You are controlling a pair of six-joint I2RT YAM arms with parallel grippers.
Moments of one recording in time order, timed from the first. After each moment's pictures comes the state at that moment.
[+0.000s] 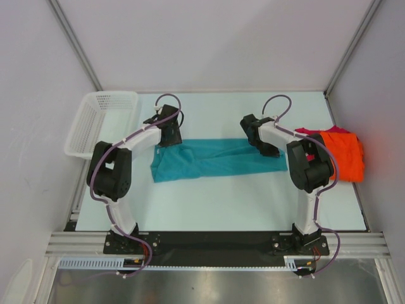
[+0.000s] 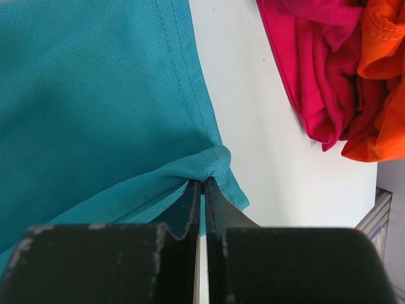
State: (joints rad) left arm -0.36 1.84 1.30 -0.49 -0.26 -0.51; right arm 0.41 1.99 1.41 -0.91 0.77 0.58
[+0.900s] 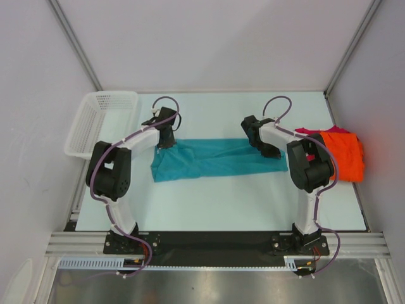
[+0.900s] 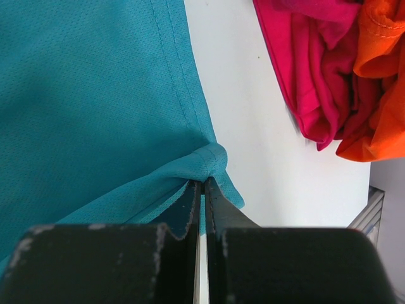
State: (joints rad) left arm -0.34 1.85 1.27 -0.48 -0.30 -0.49; right arm 0.40 1.99 1.39 -0.91 0.78 0.57
